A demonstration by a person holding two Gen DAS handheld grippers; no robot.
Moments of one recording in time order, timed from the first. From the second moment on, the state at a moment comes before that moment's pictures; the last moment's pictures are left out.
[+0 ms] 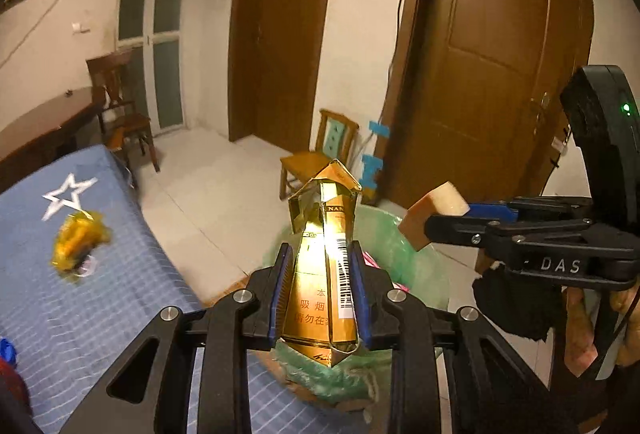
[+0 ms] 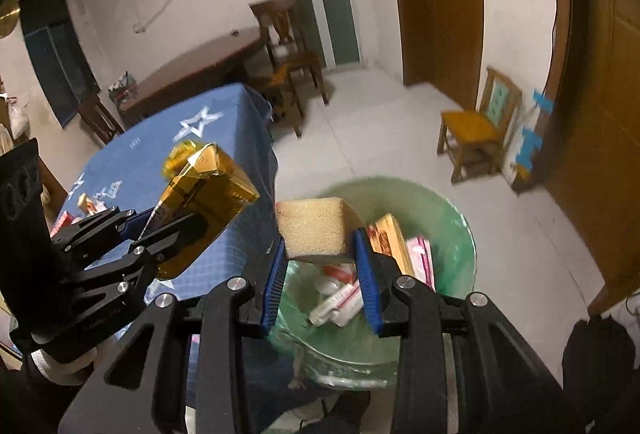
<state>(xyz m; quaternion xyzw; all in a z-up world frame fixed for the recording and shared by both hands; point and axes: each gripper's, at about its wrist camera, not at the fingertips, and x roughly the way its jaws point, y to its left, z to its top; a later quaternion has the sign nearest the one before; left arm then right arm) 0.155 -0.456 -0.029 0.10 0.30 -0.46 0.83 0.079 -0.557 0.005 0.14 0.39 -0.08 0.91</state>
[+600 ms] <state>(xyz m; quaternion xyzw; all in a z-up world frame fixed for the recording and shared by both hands) 0.197 -0.546 -0.126 0.13 0.37 -0.44 0.80 0.088 -0.611 -0.046 0.18 0.44 -0.08 0.88</state>
